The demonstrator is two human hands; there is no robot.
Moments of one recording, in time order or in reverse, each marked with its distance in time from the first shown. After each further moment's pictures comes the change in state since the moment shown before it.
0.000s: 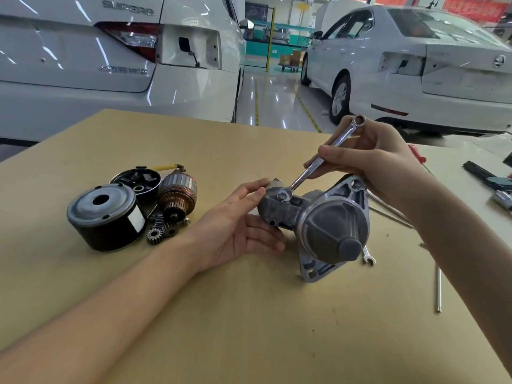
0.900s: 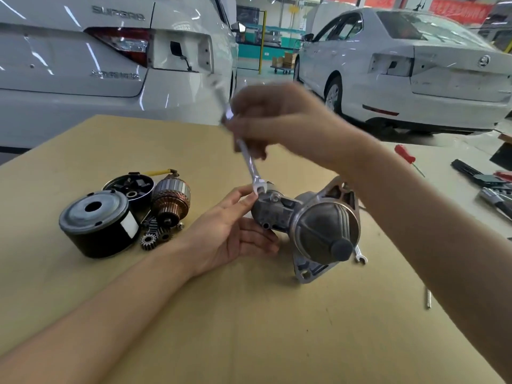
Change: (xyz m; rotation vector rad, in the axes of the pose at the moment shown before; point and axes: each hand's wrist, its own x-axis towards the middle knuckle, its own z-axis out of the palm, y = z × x) left_hand -0.001 0.000 0.001 -0.012 -0.010 -0.003; right_hand 0.042 -0.043 0.057 -0.301 -0.365 -0.172
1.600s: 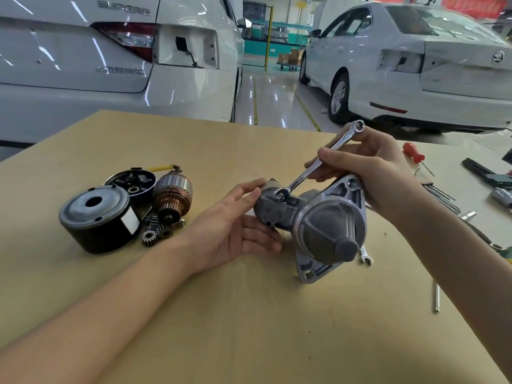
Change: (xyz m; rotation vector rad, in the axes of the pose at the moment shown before) left_hand 0.000 0.001 0.000 0.024 -0.004 0.012; right_hand -0.071 0.050 -0.014 0.378 0.506 0.188
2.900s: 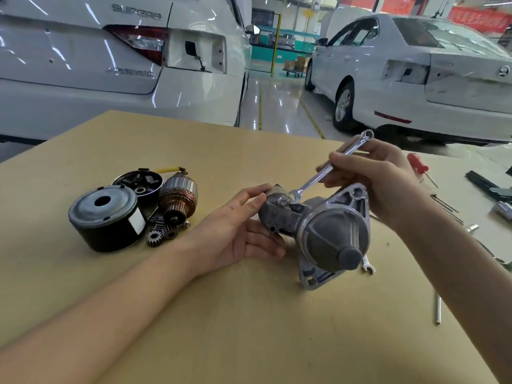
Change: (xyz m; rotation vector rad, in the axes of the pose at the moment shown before) left_hand 0.000 -0.001 0.000 -0.010 0.001 0.015; right_hand 0.007 0.003 -0.006 0.094 -0.026 0.044
